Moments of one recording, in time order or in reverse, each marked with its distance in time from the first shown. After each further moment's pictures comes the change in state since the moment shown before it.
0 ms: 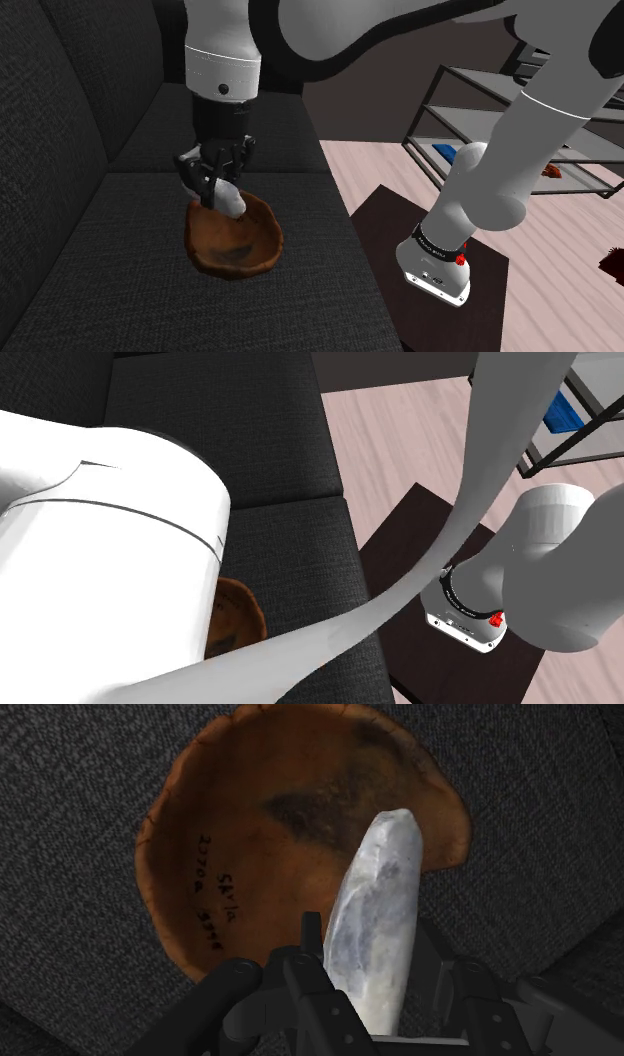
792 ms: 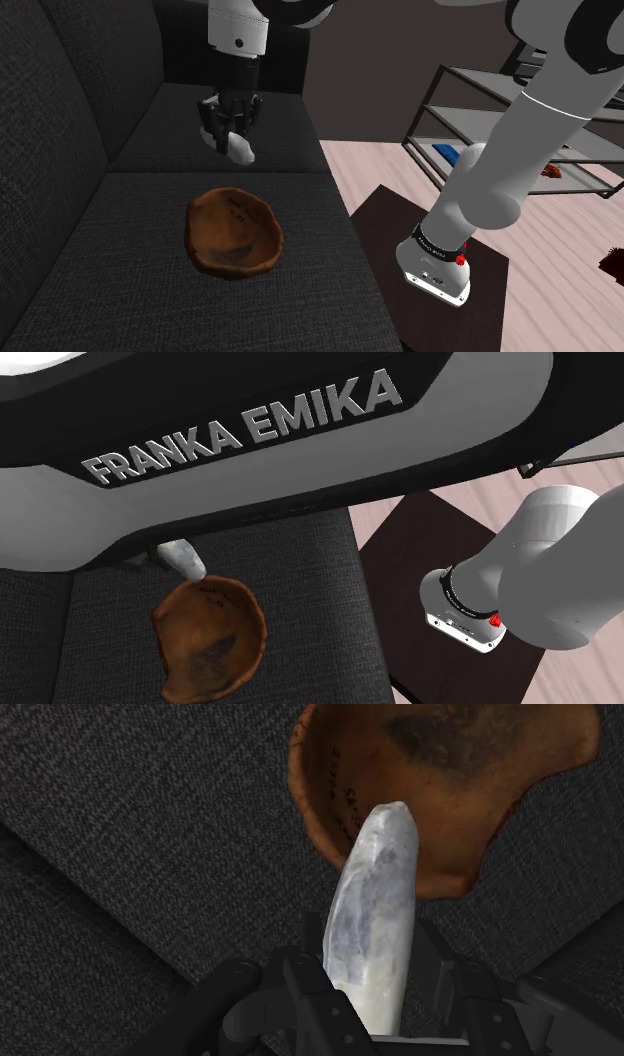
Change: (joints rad) arm -0.101 -0.003 -0.113 0.061 0.000 -0.103 -0.198
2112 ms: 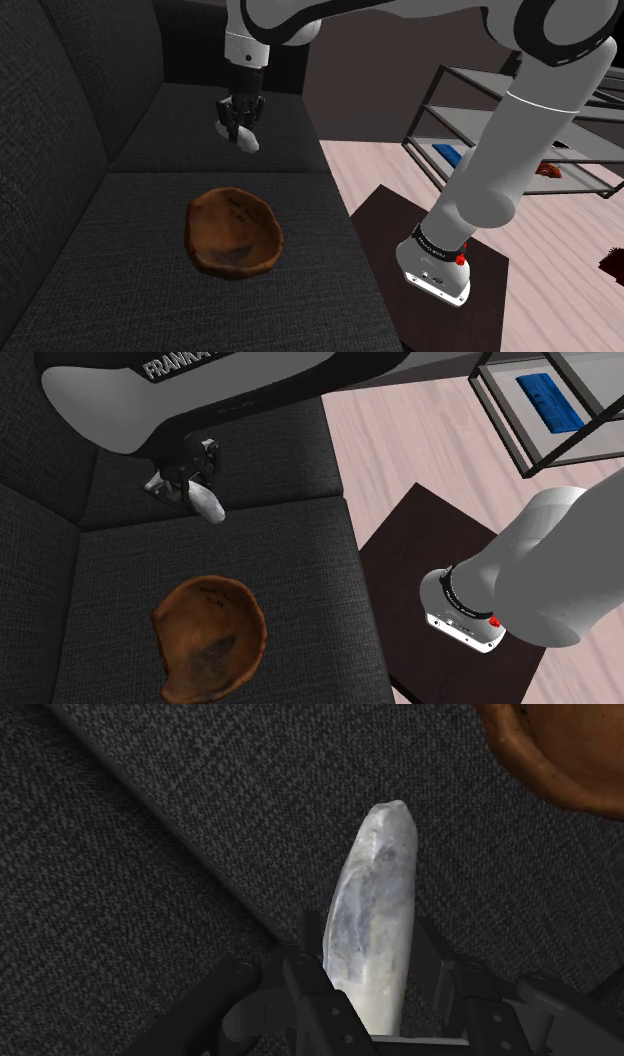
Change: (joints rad) arm -0.093 0.112 -0.094 0.005 -0.028 0.068 -0.191
